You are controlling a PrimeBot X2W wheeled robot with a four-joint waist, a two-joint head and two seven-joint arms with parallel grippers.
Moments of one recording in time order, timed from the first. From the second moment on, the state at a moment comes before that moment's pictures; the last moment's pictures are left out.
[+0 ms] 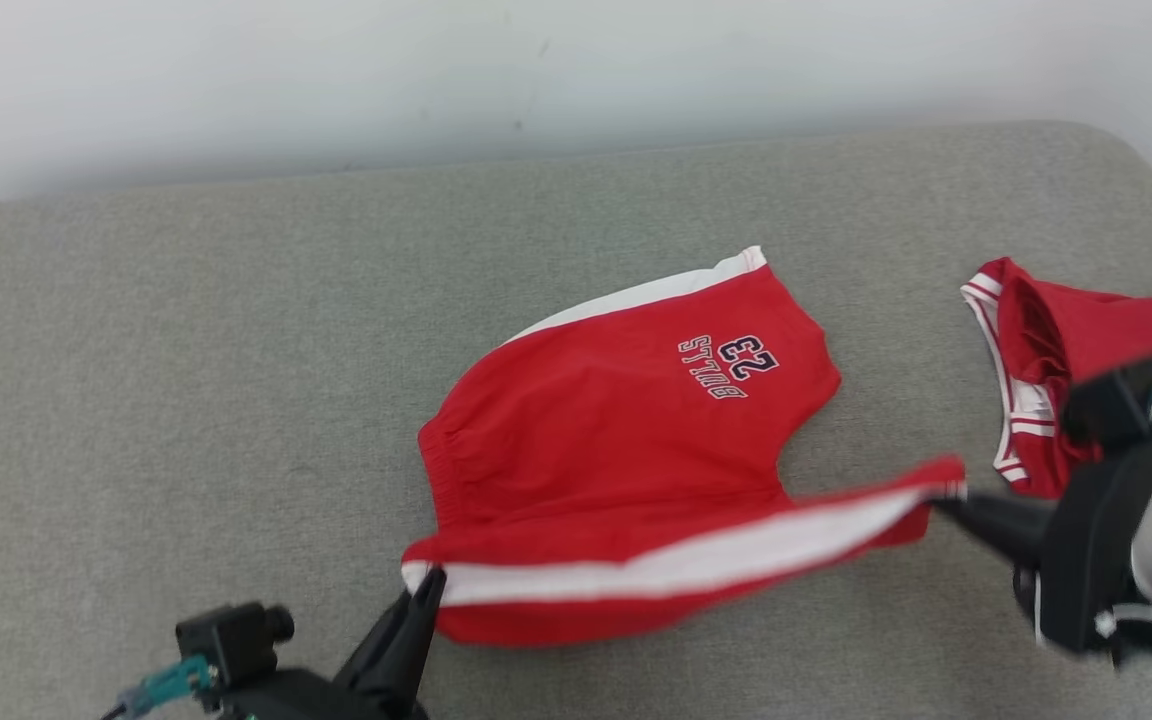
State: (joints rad) left arm -0.03 0.27 -0.40 -0.04 -0.89 0.05 0.03; right arm -0.16 -0.54 0.12 -0.28 0.82 0.13 0.99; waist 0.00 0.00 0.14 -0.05
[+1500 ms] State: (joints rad) left arm -0.59 0.12 -0.39 0.47 -0.67 0.08 -0.26; right arm -0.96 -0.41 0.44 0.82 0.56 0.13 0.26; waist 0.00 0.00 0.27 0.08
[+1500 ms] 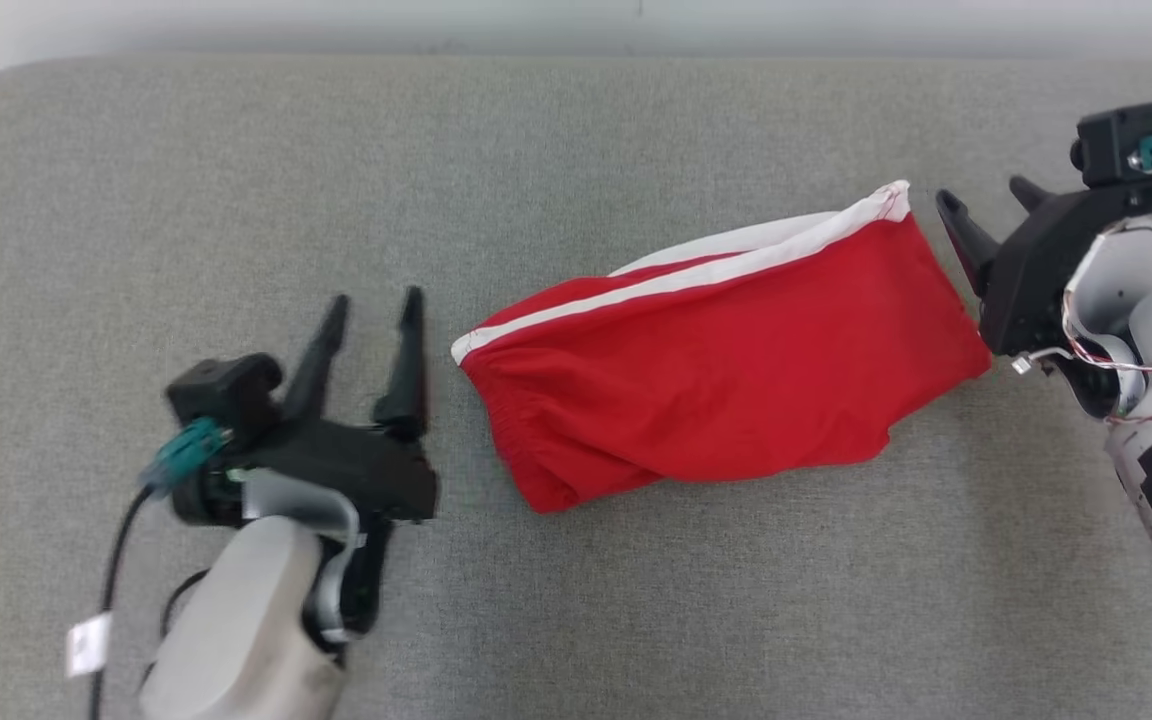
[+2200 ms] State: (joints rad) left arm -0.14 0.06 -0.02 0.02 -0.24 0.00 -0.26; right arm -0.91 -0.39 0.35 1.00 0.63 0.13 0.26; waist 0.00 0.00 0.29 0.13
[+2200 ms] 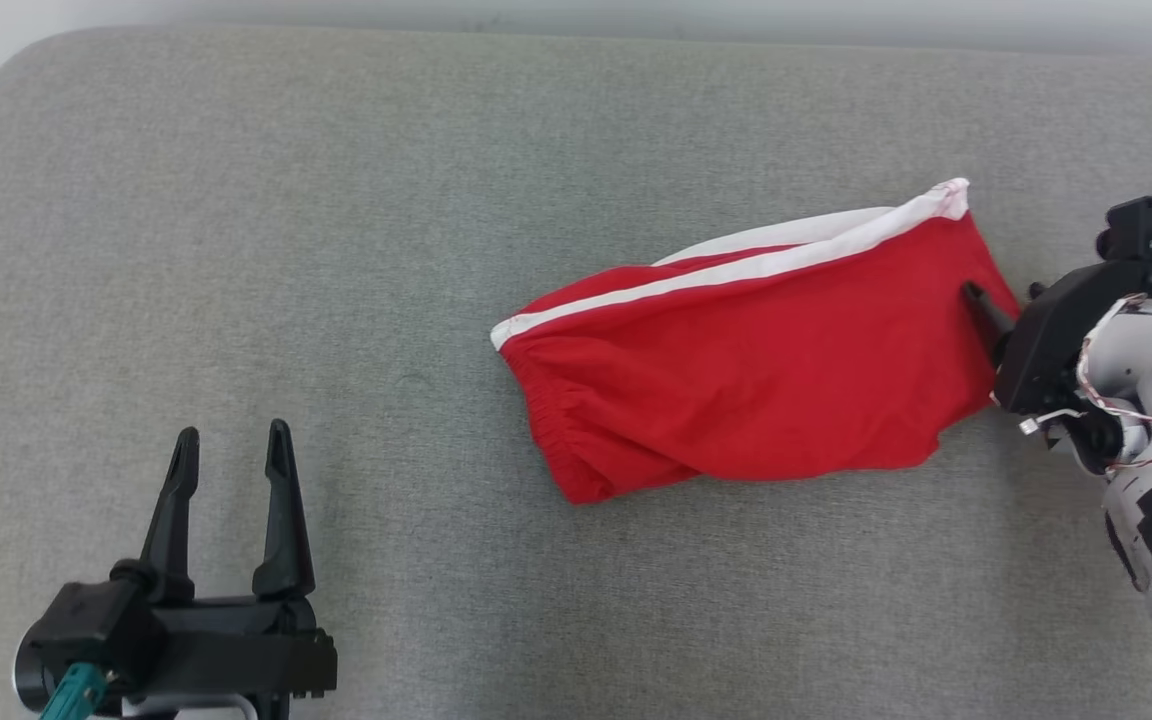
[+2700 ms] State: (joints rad) left arm -0.09 0.05 -0.03 0.01 -0.27 -0.01 -0.26; right arm -0.92 -0.37 0.41 1.11 0.56 0.13 0.31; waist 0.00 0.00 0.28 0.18
